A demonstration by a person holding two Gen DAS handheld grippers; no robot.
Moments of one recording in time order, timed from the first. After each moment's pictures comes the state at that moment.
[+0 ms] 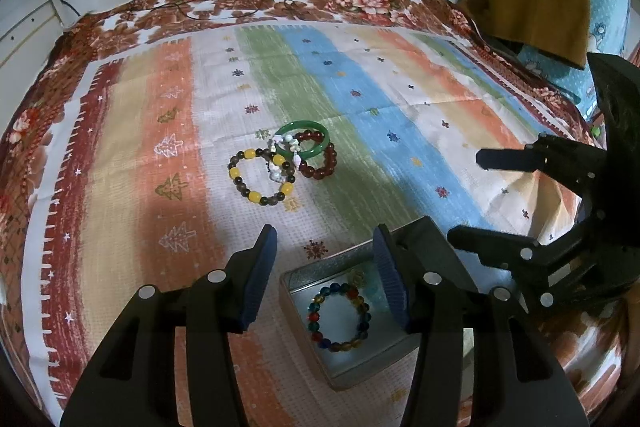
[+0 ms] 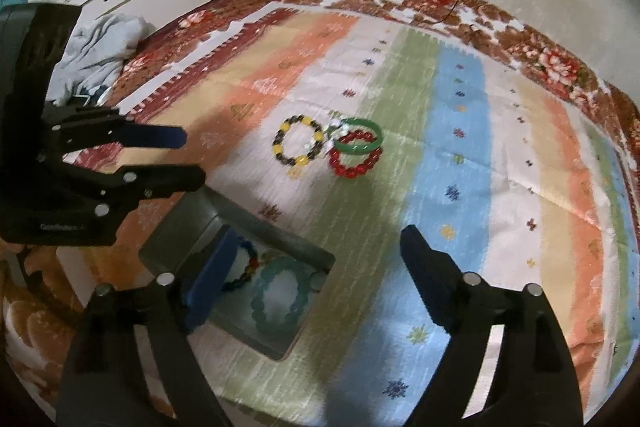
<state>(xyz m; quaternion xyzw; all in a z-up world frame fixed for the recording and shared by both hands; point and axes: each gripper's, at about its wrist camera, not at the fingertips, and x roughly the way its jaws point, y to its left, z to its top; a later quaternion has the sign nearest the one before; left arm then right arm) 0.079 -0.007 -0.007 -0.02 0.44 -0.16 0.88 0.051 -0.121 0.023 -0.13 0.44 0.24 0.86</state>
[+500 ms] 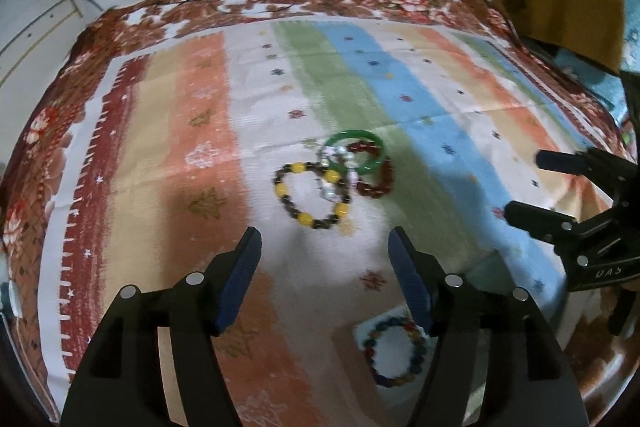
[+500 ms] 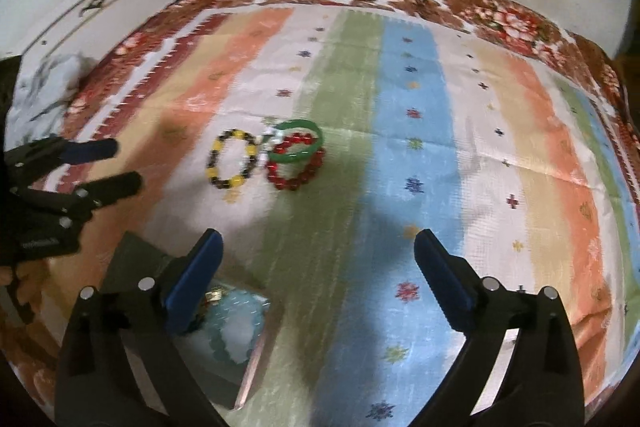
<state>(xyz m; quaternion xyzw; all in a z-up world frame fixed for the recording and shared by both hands) 0.127 0.016 -0.021 -0.01 0.46 -0.09 0.88 0.104 -0.142 0.003 -0.08 0.47 0.15 0.87</state>
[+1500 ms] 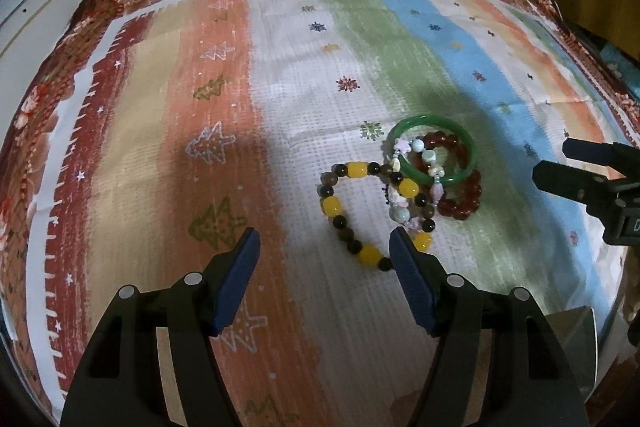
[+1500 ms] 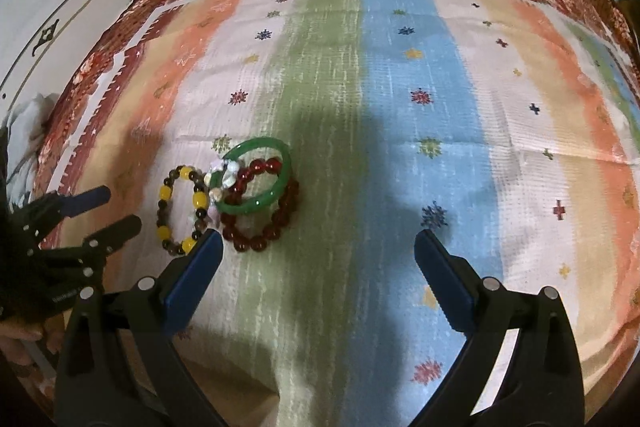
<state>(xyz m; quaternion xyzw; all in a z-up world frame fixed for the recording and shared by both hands) 0.207 0.031 -0.080 0.00 0.52 -0.05 0.85 0.204 -0.137 -0.046 -0.01 0.54 0.13 0.83</state>
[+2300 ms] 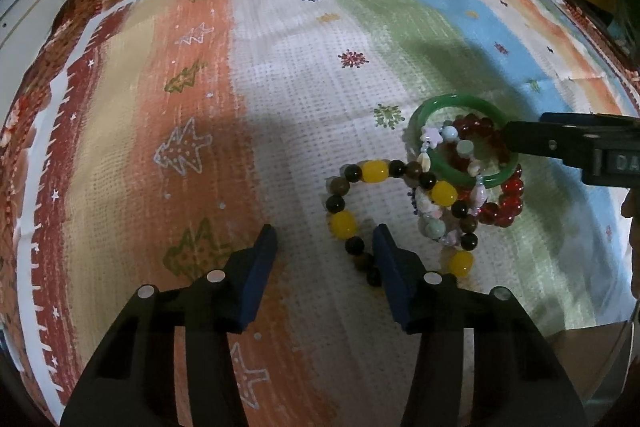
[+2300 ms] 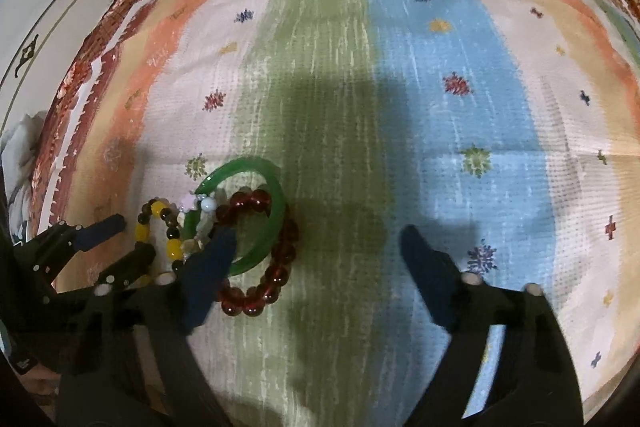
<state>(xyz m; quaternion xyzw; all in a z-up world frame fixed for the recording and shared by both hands) 0.237 0.027 -0.115 0.04 0.55 -0.06 0.83 0.257 -0.126 -0.090 0.03 0.58 0.13 0.80</state>
